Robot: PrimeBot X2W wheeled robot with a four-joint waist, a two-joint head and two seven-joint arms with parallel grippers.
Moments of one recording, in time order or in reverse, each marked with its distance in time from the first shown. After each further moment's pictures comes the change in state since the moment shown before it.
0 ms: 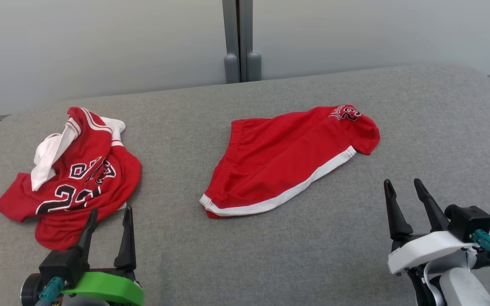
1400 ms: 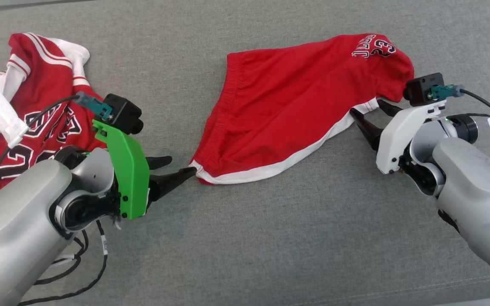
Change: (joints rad) left arm -0.850 0.561 -0.998 -0.050 -1.089 0.000 0.825; right arm -0.738 -0.271 0.723 0.473 0.538 0.000 0.303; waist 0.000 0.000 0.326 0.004
